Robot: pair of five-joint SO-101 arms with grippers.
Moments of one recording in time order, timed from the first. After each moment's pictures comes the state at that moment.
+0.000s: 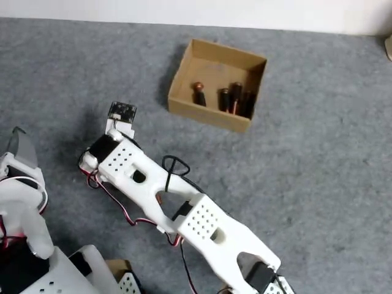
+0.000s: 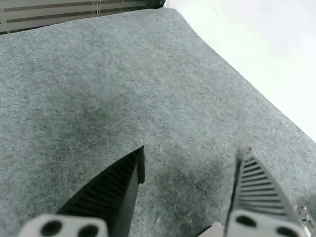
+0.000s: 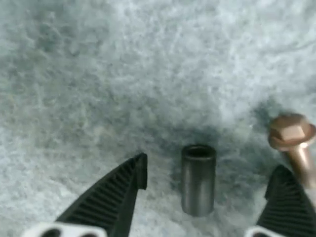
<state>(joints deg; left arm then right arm) -44.3 -72.2 34.2 74.2 22.2 -57.9 59.0 -58.2 82.2 -59.7</state>
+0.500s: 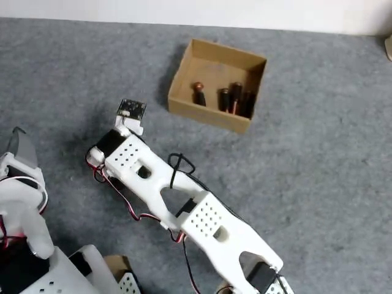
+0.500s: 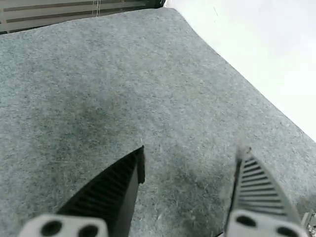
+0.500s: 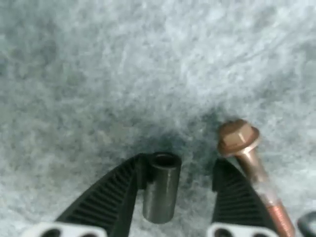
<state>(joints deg) -44.3 -72.2 34.2 74.2 22.2 -56.9 62.9 -58.3 82.9 -59.7</state>
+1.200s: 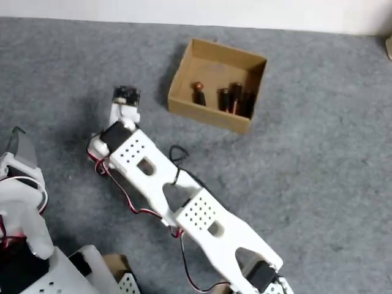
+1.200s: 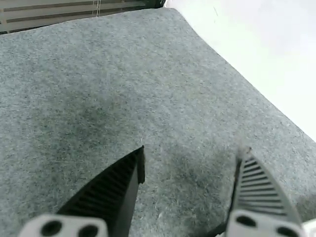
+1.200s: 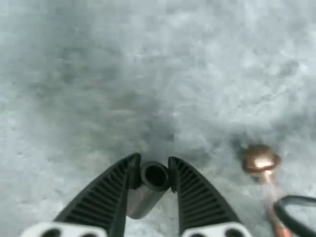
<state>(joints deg) -44.3 -72.2 34.2 74.2 22.2 -56.1 66.9 -84.6 91.7 -51.0</state>
